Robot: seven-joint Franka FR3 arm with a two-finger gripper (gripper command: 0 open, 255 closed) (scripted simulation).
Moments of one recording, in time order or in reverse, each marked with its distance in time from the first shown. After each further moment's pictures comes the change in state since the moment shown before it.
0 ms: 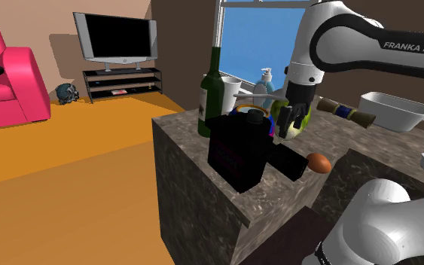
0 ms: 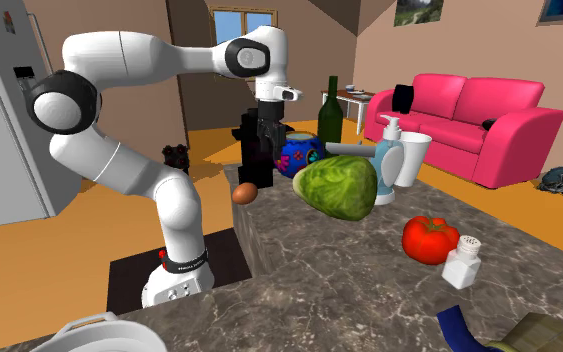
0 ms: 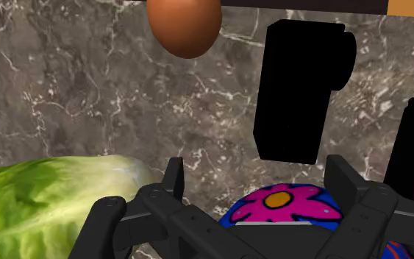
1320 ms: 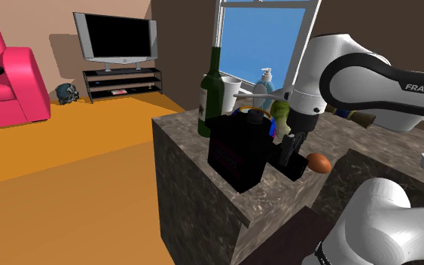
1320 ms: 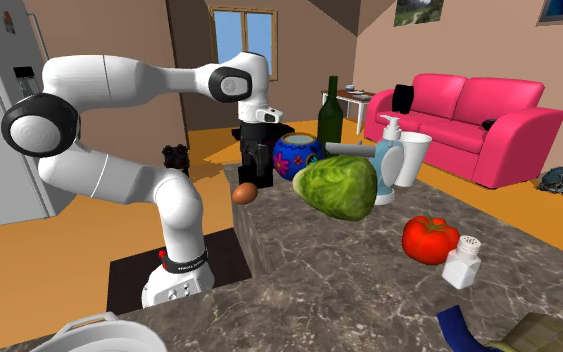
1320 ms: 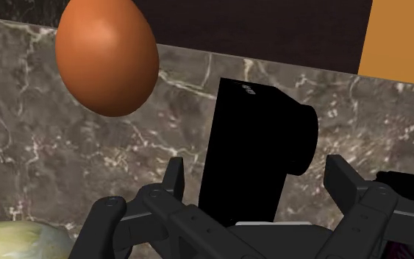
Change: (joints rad) arm 0.057 -0.190 0.032 -0.250 0.077 0.075 -0.007
